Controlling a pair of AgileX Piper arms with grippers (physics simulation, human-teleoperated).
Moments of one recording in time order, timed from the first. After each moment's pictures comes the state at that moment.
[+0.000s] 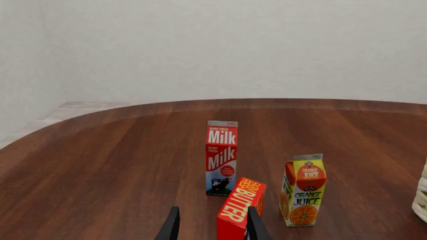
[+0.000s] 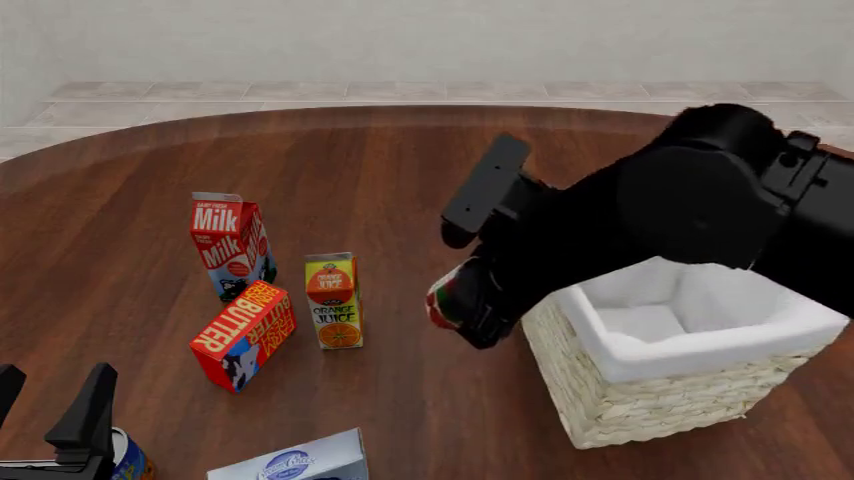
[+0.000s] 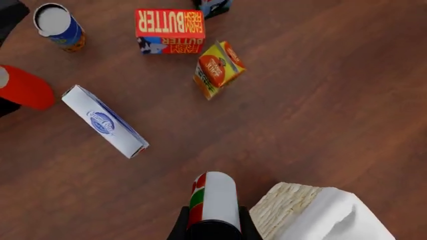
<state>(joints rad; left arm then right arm) 0.02 0.00 -0.01 0.01 0.00 0.81 1.38 -1.32 0.96 -0.28</state>
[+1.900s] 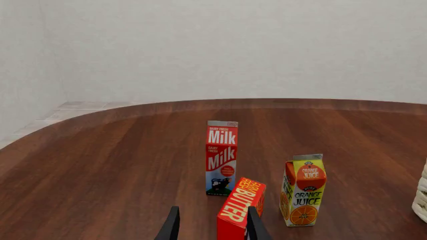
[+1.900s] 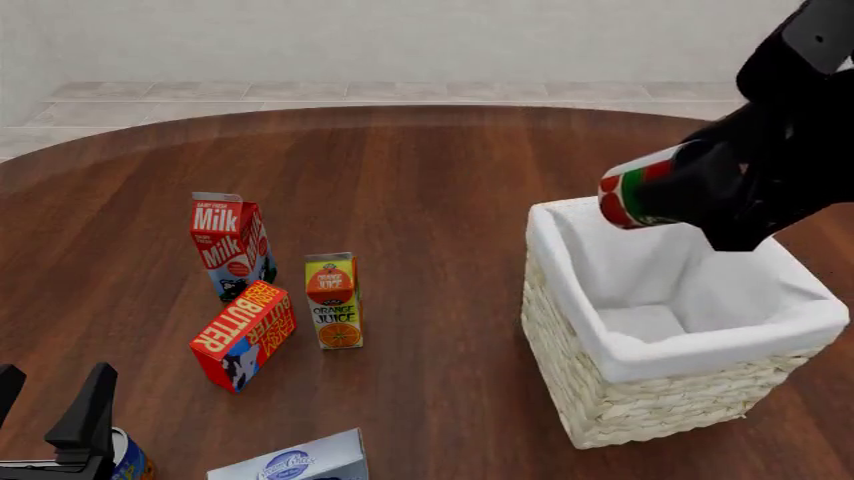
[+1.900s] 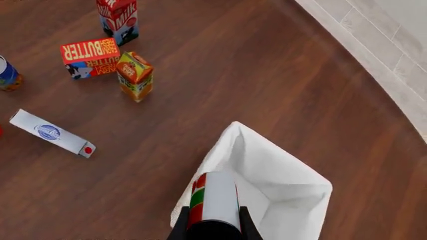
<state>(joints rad) 0.02 0.00 -0.01 0.01 0.00 0.49 1.06 -1.46 1.18 -0.34</state>
